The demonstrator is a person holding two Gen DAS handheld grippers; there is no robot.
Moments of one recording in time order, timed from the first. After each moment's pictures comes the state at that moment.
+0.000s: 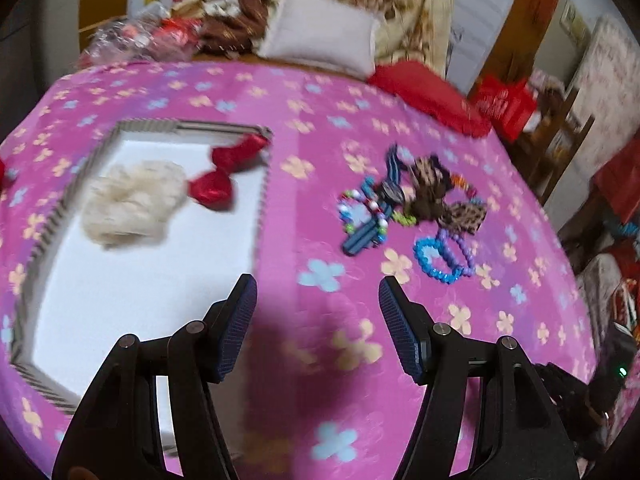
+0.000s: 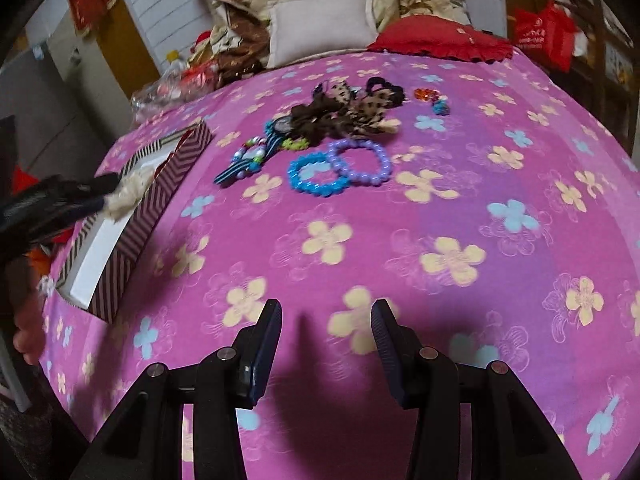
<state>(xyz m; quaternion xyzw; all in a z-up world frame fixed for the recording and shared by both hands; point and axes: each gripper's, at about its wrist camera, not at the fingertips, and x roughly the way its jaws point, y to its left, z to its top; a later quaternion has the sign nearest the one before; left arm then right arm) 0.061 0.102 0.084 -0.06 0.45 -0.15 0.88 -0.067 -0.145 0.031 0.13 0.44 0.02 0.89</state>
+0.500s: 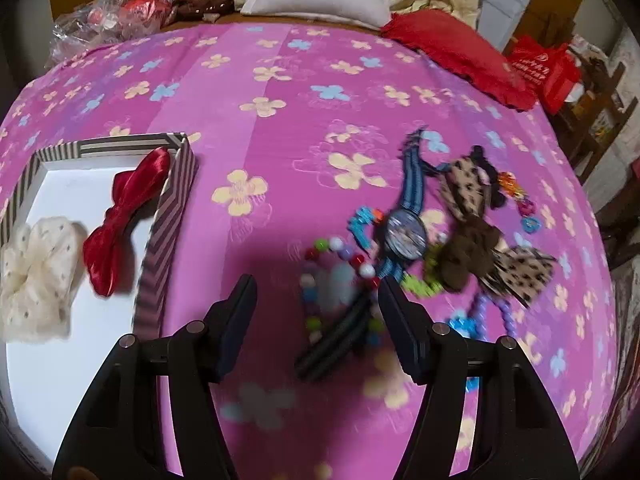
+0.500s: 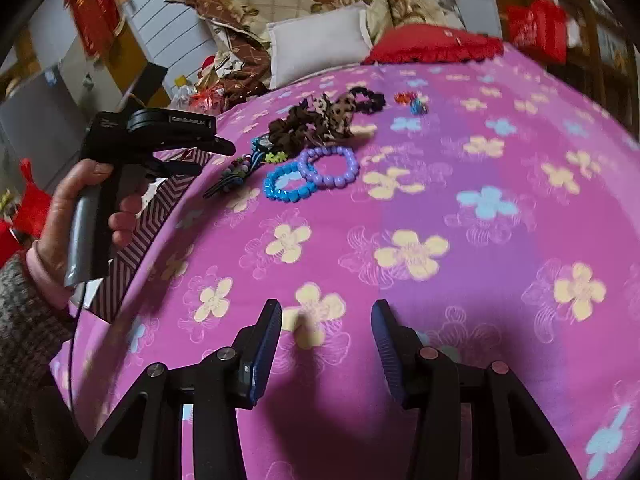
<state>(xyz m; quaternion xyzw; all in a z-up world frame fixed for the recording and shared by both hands) 0.189 0.027 0.038 -0.02 0.52 -0.11 0.85 -0.081 -0.184 0.014 0.17 0.40 0.06 0.90</state>
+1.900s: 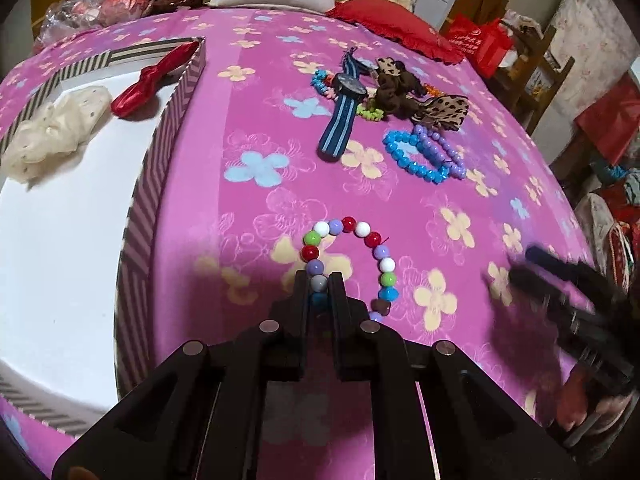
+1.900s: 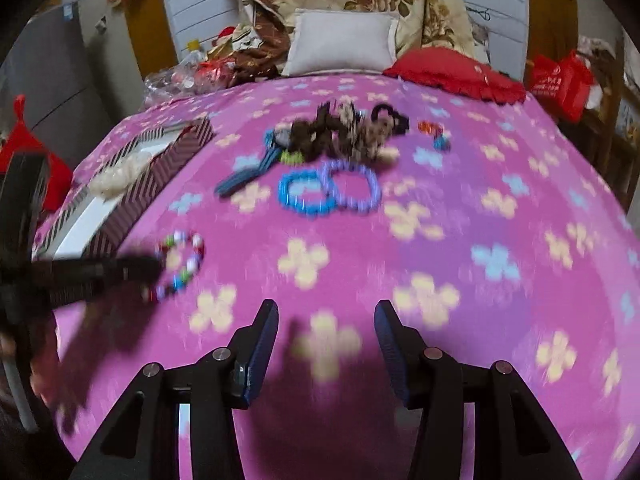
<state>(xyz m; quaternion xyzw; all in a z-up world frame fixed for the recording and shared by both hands) 0.029 0.072 0.014 -0.02 0.49 -0.22 0.84 -0.039 -0.145 0.046 0.04 0.42 0.01 0.90</state>
